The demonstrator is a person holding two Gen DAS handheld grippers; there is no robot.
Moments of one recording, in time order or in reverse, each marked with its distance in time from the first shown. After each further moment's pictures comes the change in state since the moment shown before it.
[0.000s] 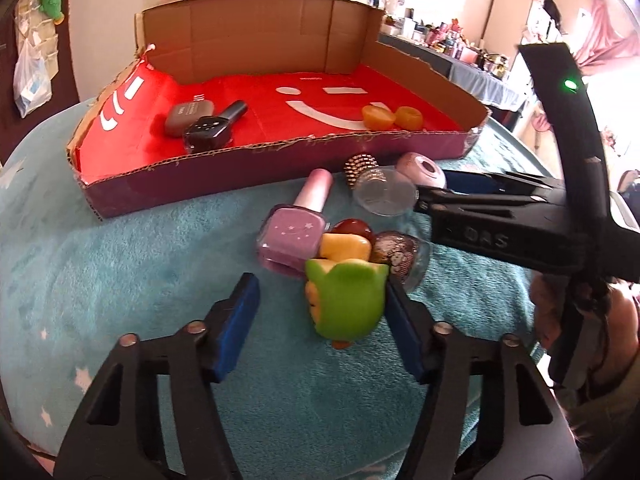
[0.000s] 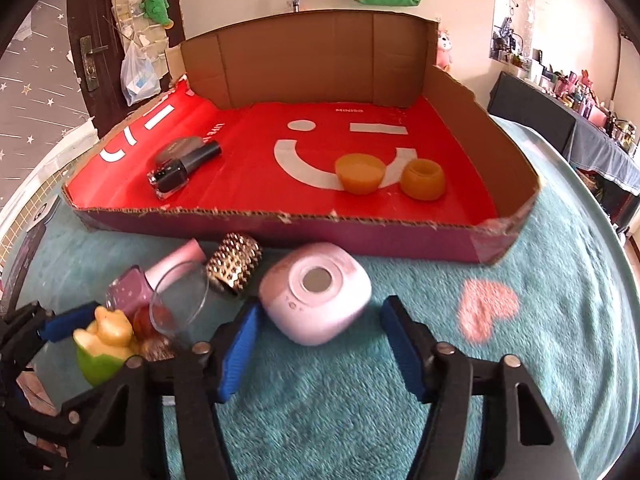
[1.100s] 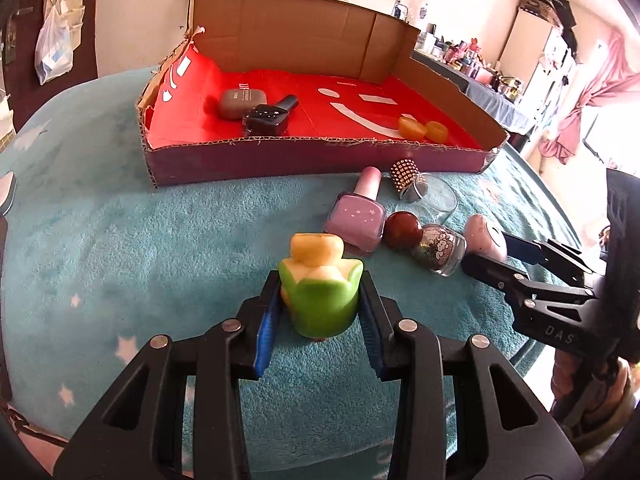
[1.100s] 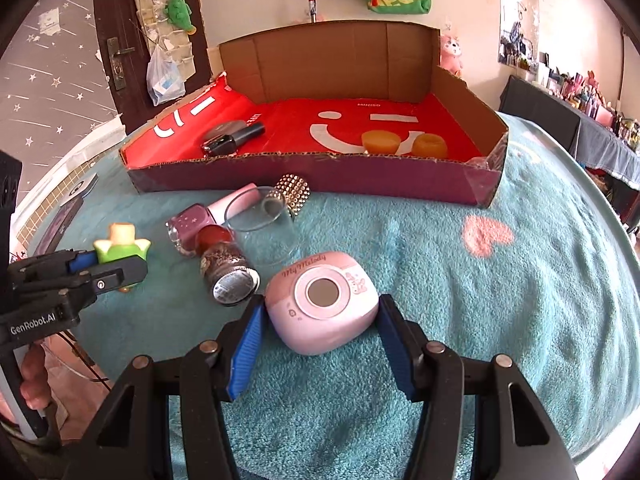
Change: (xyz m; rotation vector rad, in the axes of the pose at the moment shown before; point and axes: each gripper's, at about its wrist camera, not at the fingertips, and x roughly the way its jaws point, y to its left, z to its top) left arm -0.018 0.039 -0.014 -0.105 -0.017 0.004; right arm -0.041 0.013 -0.054 -0.014 -0.043 0.055
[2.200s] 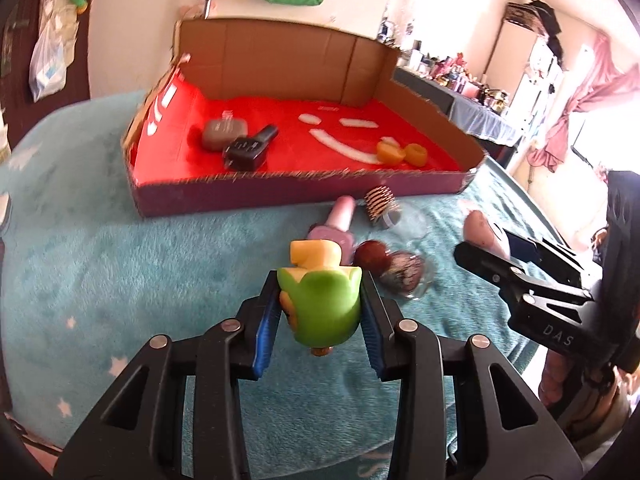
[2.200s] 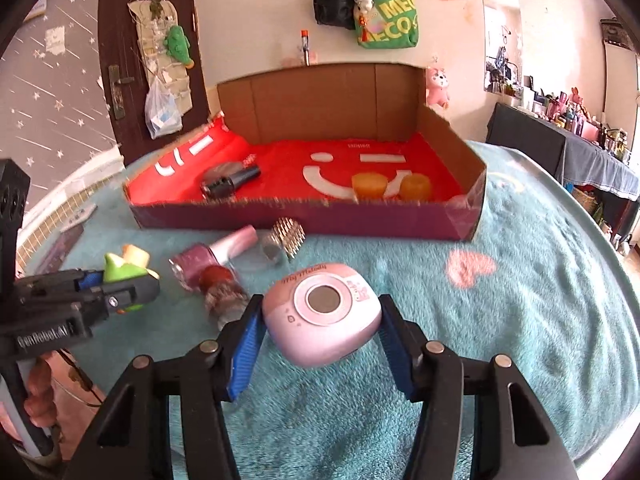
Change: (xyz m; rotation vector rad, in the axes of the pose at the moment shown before) left arm -0.014 -0.014 0.009 0.029 -0.079 -0.045; right arm -0.020 -0.002 0.007 0.014 -0.145 -0.015
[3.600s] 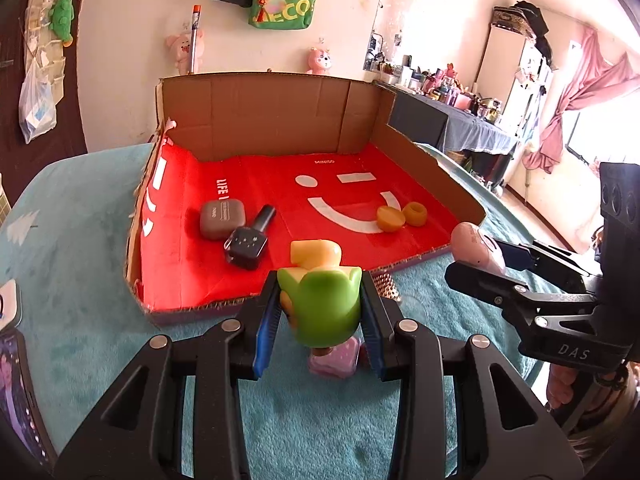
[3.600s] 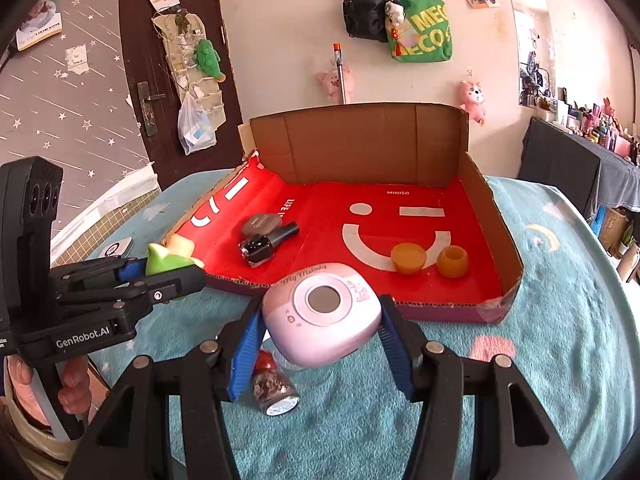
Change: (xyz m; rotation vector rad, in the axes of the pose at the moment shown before) left arm -0.003 0.002 0.070 0.053 -0.052 -0.001; right arm 0.000 0.003 0.069 -0.023 -0.014 0.137
